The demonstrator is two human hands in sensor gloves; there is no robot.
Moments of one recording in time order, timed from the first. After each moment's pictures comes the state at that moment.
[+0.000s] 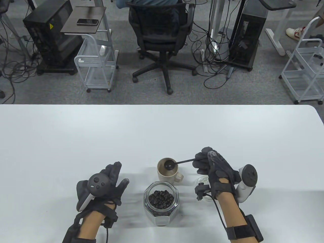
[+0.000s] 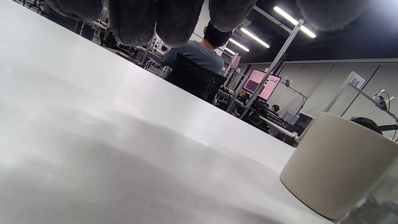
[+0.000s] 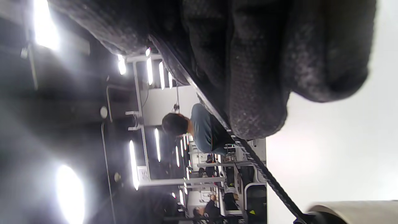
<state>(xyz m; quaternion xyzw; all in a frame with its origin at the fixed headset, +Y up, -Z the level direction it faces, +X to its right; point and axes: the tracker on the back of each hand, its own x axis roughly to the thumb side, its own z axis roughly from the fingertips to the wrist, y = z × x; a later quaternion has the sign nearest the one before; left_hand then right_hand) -0.249 -0.740 -0.291 -0.01 -0.05 0.24 0.97 0.199 -0.737 -0.323 -0.07 -0.08 0.62 0.78</state>
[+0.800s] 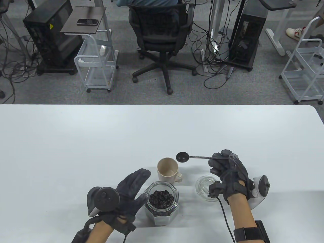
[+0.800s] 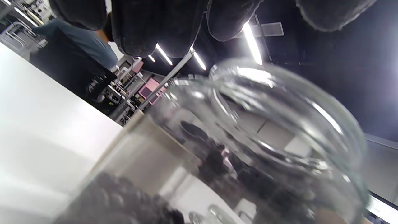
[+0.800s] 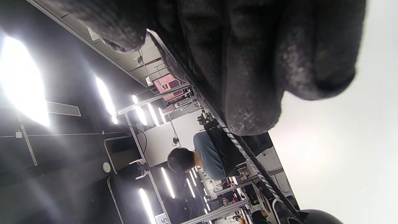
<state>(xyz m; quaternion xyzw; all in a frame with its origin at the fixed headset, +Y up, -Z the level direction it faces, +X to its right) -0.179 -0.714 -0.258 0.05 -0.30 0.37 0.88 0.236 -0.761 -0.311 -0.13 -0.10 0.51 0.84</state>
